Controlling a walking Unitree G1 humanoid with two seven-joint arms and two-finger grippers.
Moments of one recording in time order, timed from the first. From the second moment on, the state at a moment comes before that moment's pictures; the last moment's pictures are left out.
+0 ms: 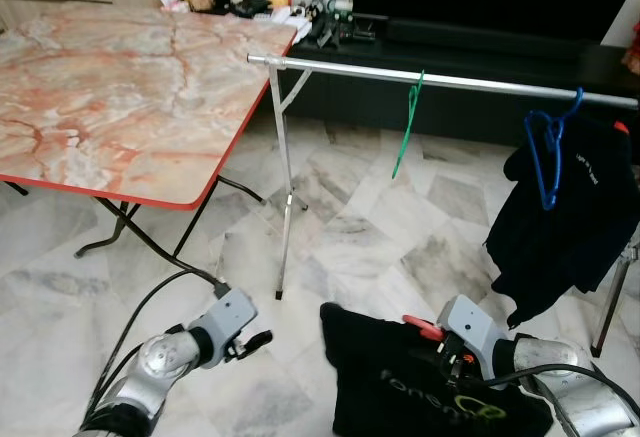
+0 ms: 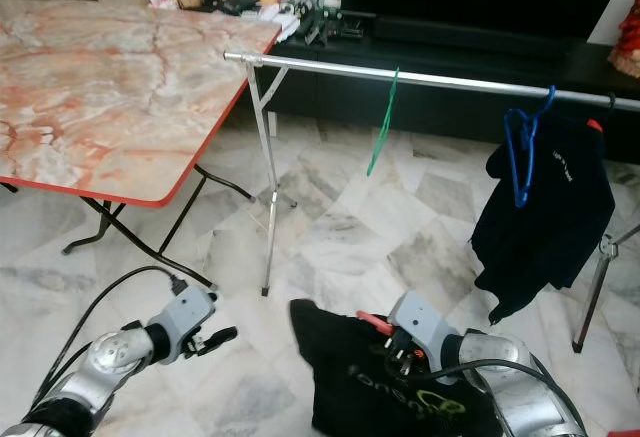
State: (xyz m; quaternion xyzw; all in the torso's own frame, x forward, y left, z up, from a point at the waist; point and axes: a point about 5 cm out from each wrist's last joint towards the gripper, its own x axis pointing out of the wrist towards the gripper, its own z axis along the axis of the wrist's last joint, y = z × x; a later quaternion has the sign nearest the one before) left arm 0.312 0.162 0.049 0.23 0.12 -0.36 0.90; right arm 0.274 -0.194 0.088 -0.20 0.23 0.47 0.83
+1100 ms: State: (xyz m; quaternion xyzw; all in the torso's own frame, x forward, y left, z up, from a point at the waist) left arm 0.316 0.138 0.050 0.25 0.13 -0.44 0.85; right arm 0.256 -0.175 0.125 -0.23 0.19 0.52 0.80
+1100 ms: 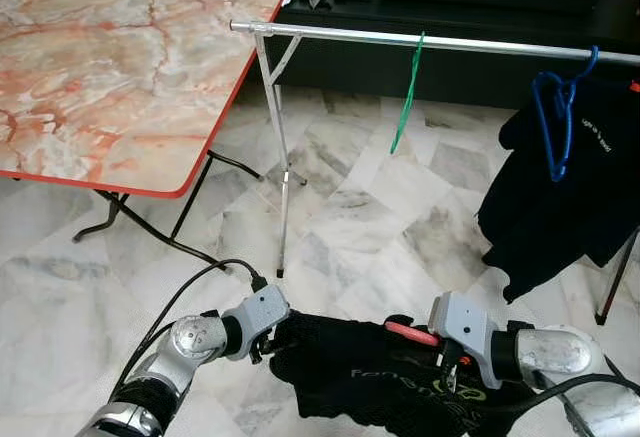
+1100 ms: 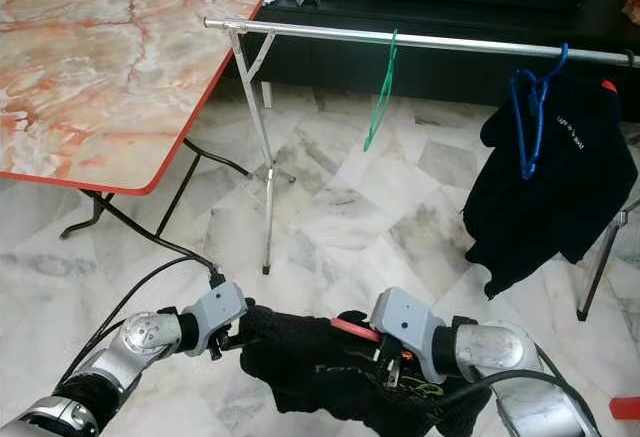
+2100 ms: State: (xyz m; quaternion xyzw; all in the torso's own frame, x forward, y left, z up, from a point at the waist) left arm 0.316 0.148 0.051 0.24 0.13 -0.42 0.87; right arm 0.258 -0.176 0.125 -0.23 0.18 0.51 0.81
